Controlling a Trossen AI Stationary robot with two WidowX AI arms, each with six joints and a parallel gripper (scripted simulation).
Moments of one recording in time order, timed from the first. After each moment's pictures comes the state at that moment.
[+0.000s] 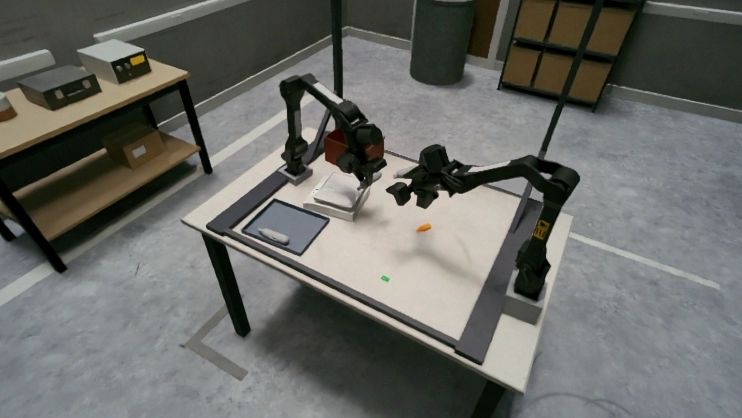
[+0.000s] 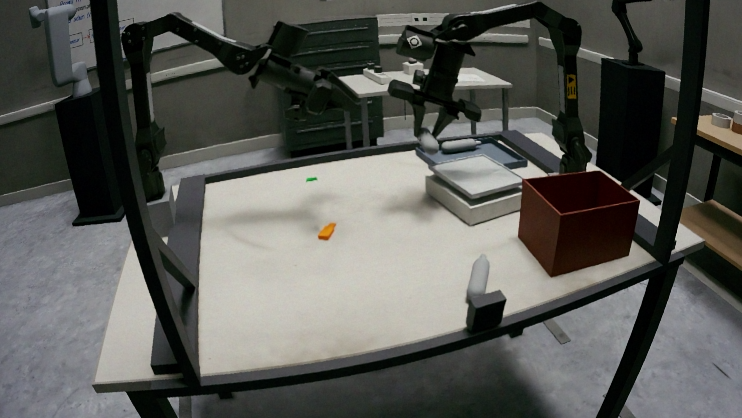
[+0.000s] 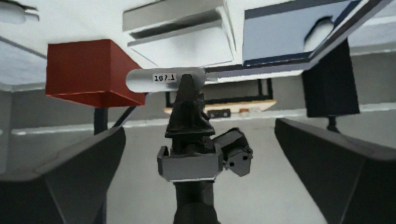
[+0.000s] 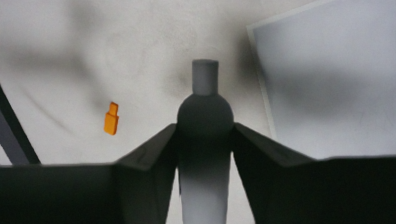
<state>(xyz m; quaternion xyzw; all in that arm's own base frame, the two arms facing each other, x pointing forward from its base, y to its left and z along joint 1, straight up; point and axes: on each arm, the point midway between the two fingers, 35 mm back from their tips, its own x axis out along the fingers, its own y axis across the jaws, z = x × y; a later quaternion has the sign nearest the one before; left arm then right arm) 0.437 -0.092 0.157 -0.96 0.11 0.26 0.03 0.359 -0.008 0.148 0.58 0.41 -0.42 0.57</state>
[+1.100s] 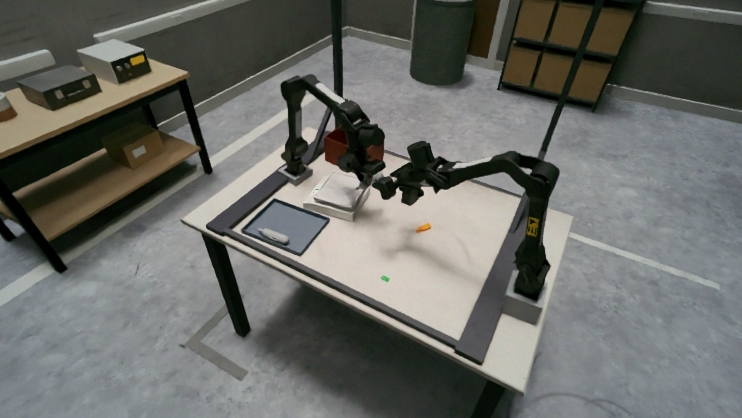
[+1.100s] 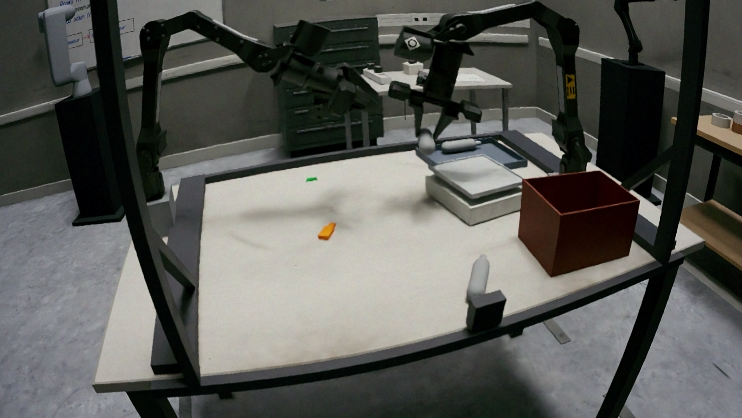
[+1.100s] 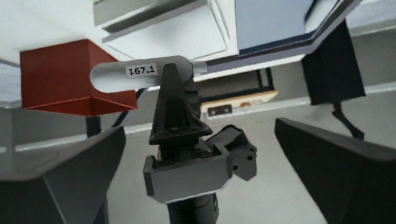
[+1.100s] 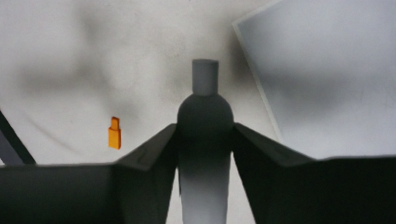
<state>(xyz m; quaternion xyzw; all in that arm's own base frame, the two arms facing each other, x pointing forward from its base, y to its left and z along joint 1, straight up) 0.482 -0.090 0.153 -0.96 0.11 0.25 0.08 0.358 -0.007 0.147 0.61 0.38 -0.46 0.53</state>
